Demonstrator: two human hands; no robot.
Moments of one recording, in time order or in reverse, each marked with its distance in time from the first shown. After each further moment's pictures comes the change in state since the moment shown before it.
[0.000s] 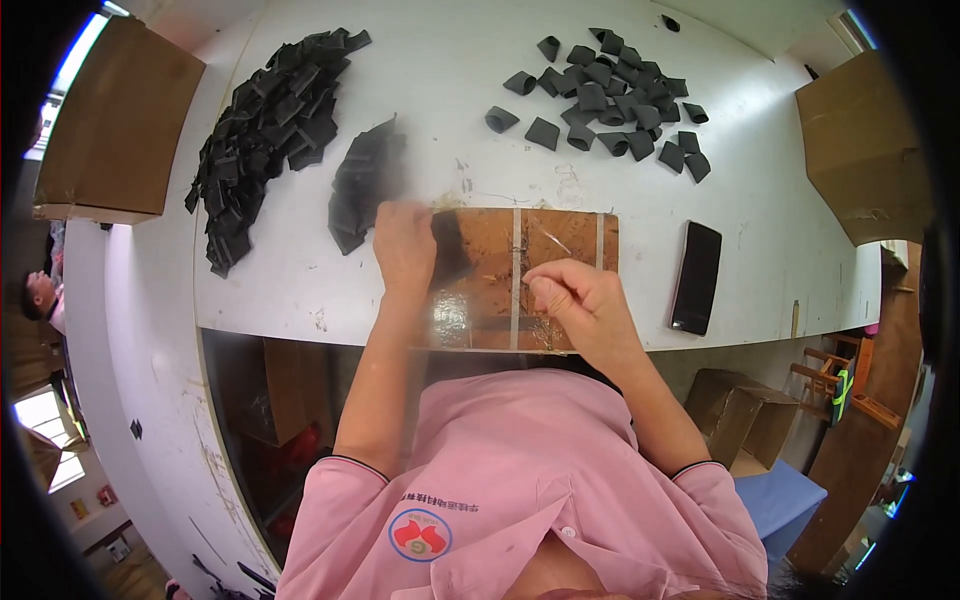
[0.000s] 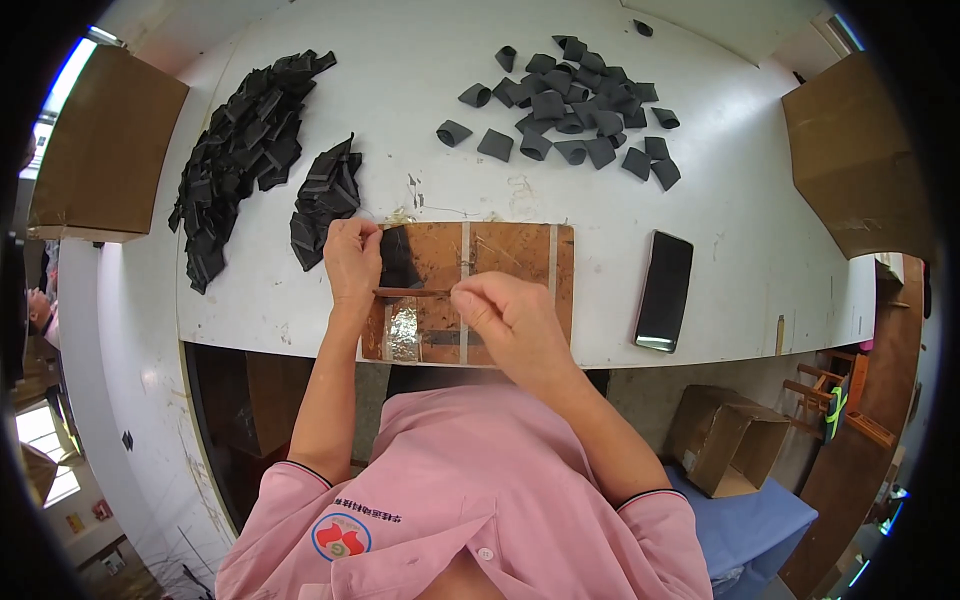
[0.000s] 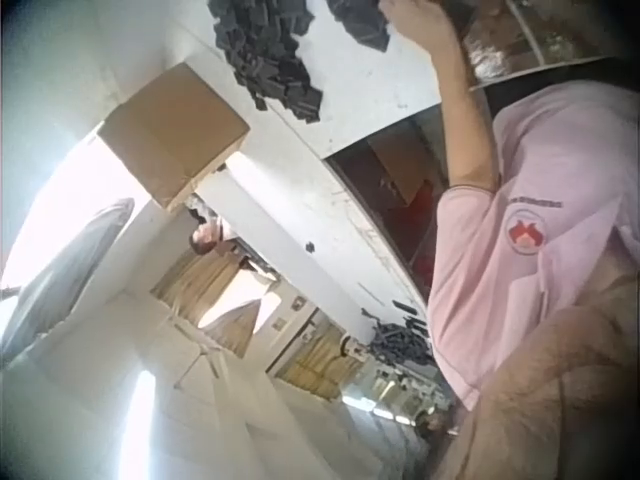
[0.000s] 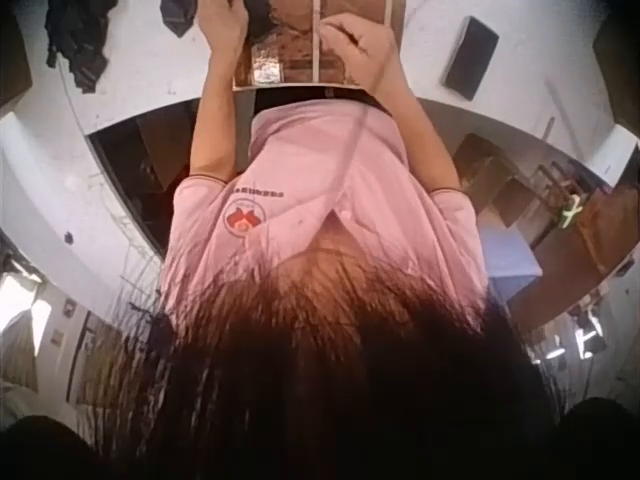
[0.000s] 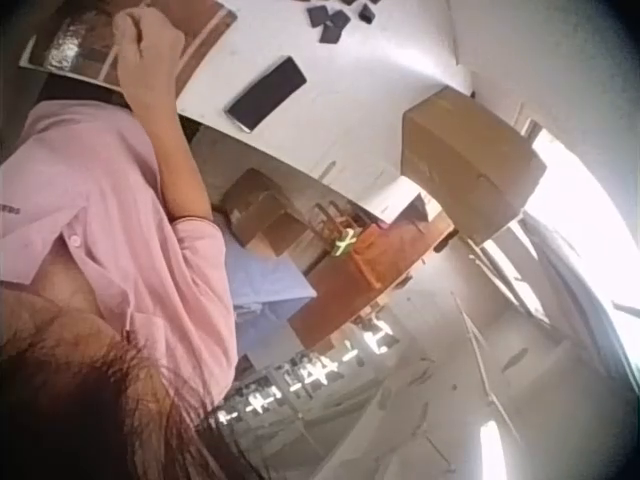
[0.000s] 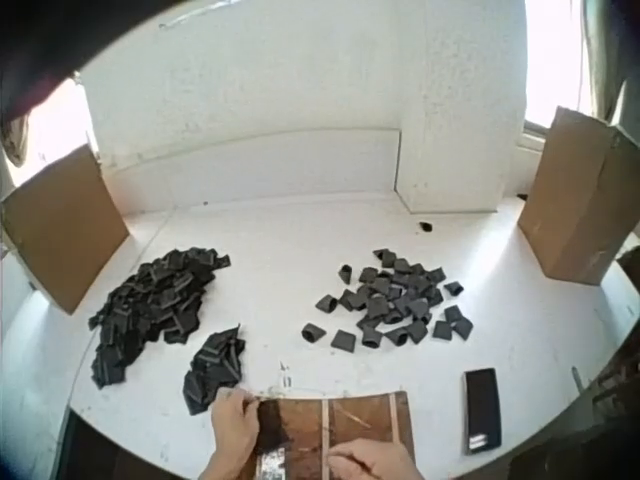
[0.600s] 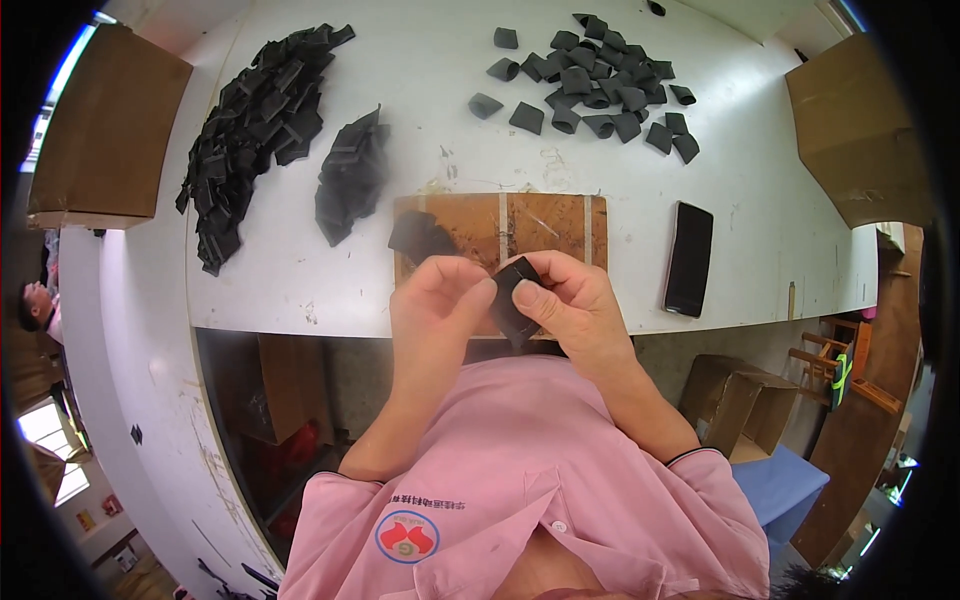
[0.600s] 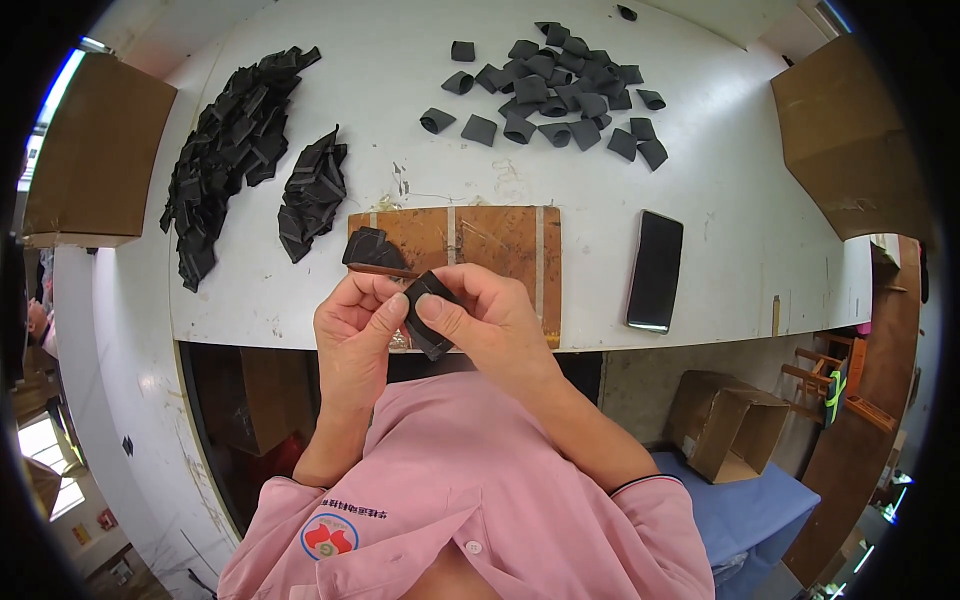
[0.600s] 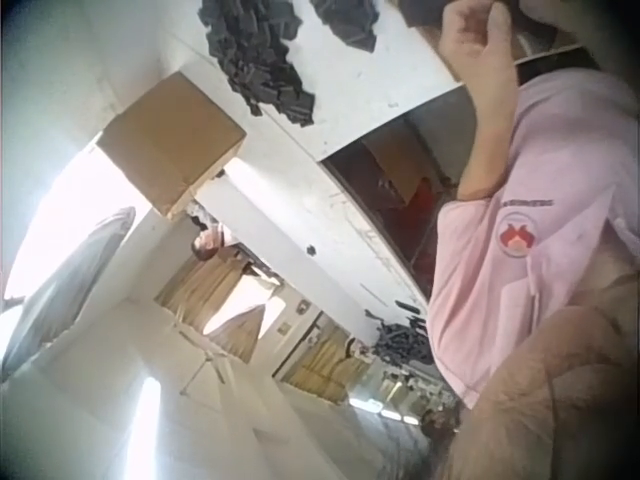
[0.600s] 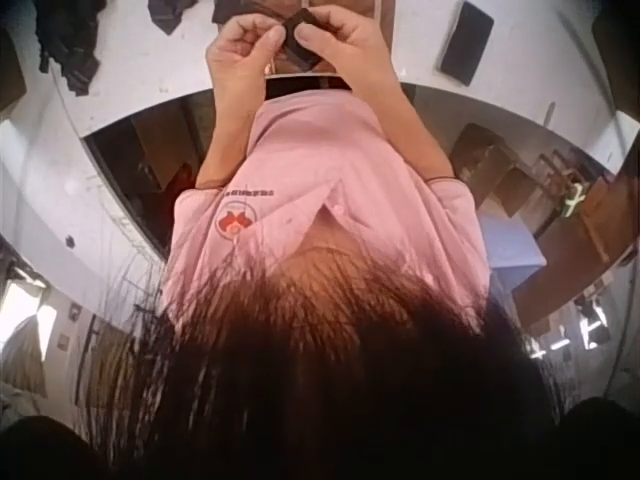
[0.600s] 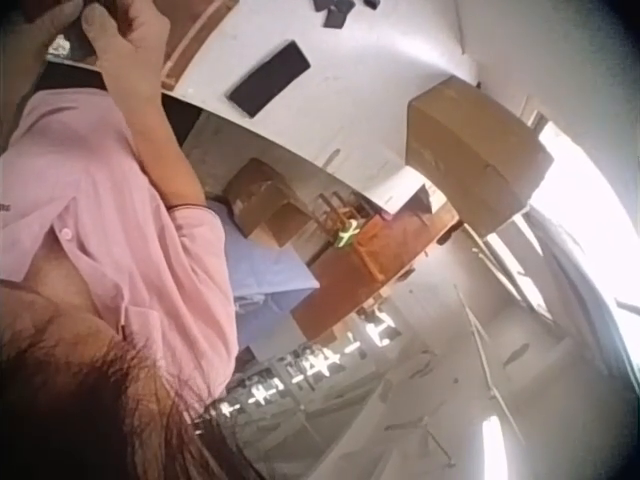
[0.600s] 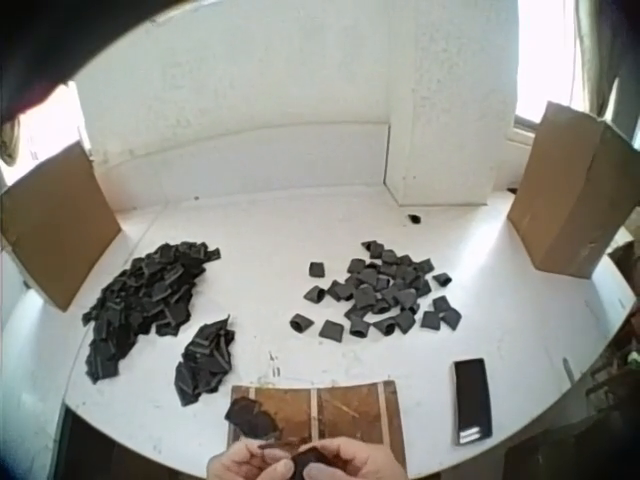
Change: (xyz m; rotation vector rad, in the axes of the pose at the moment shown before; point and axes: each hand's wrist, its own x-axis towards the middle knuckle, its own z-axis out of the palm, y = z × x) left_hand -0.046 0.117 -0.093 -1.250 -0.356 -0.554; right_hand -0.014 -0.016 0.014 0.564 0.007 0.155
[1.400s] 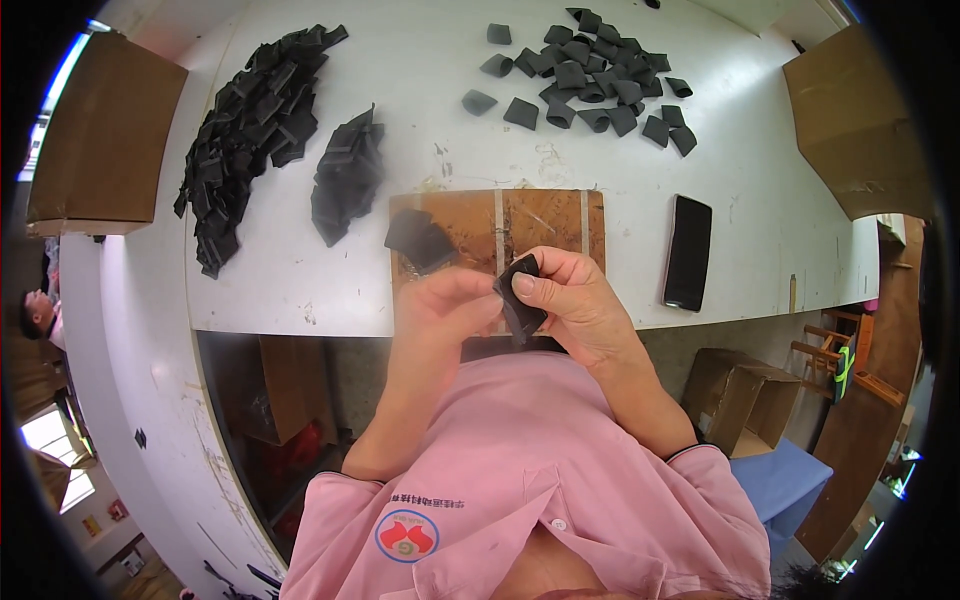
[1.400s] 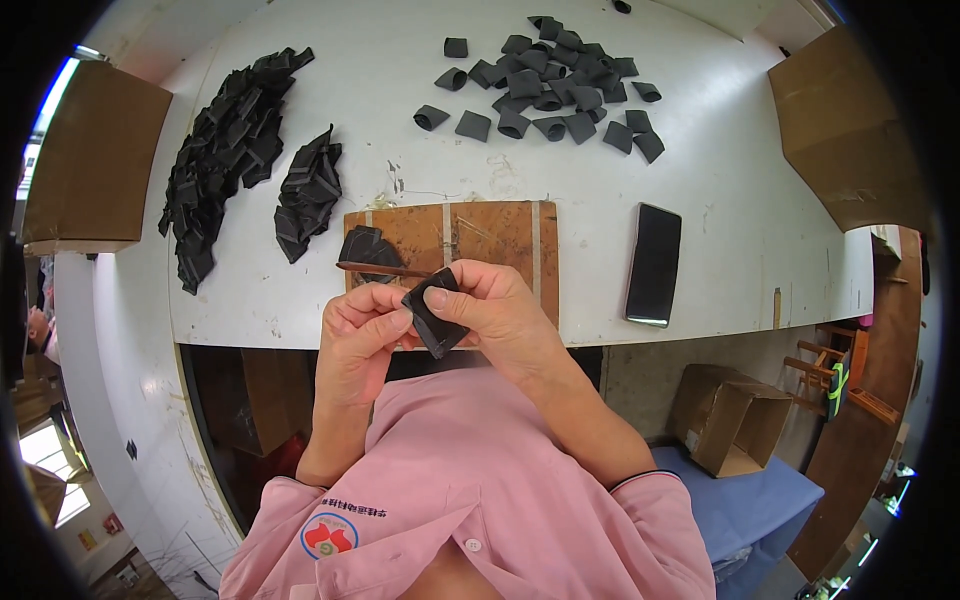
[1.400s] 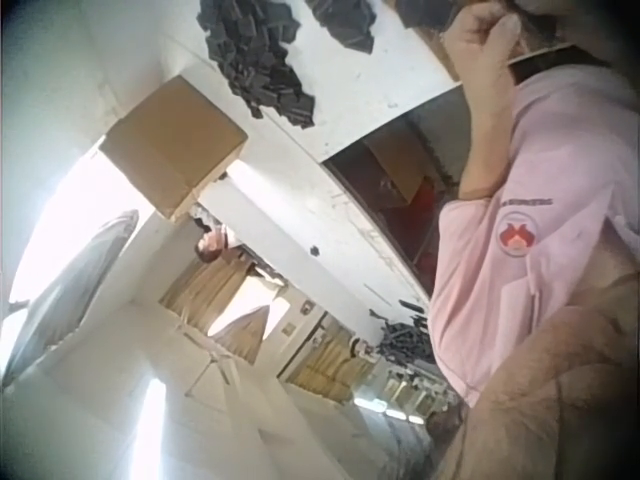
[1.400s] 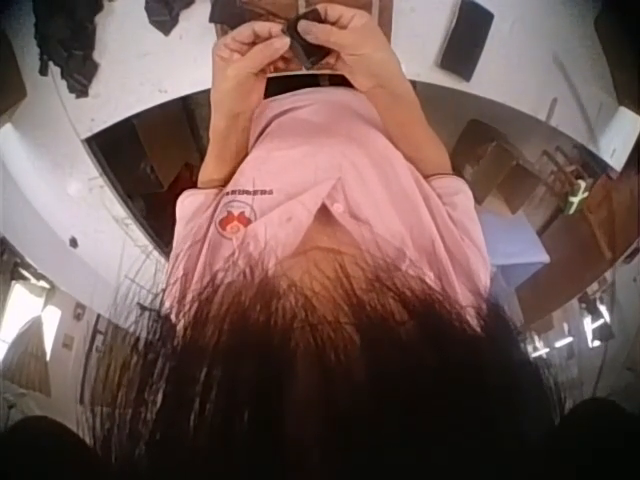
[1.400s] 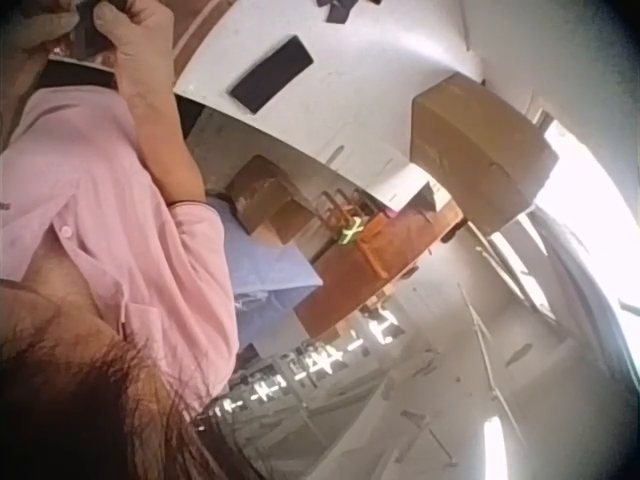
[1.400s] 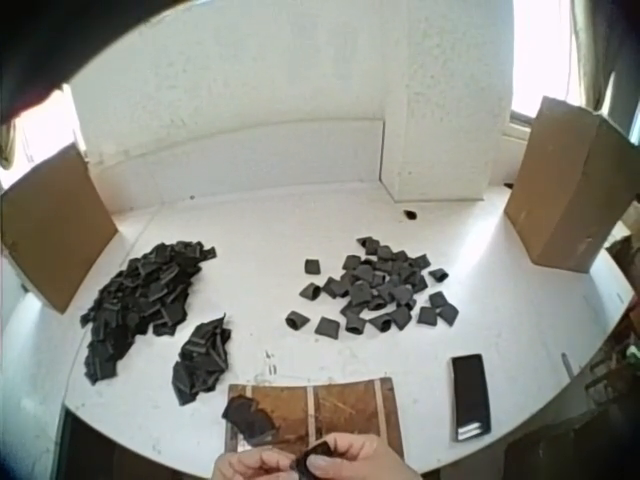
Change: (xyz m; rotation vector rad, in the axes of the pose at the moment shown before) left_hand 0.000 0.000 -0.004 -0.217 -0.163 -0.170; right_hand 0.007 0.003 -0.017 0.268 -0.115 0.251
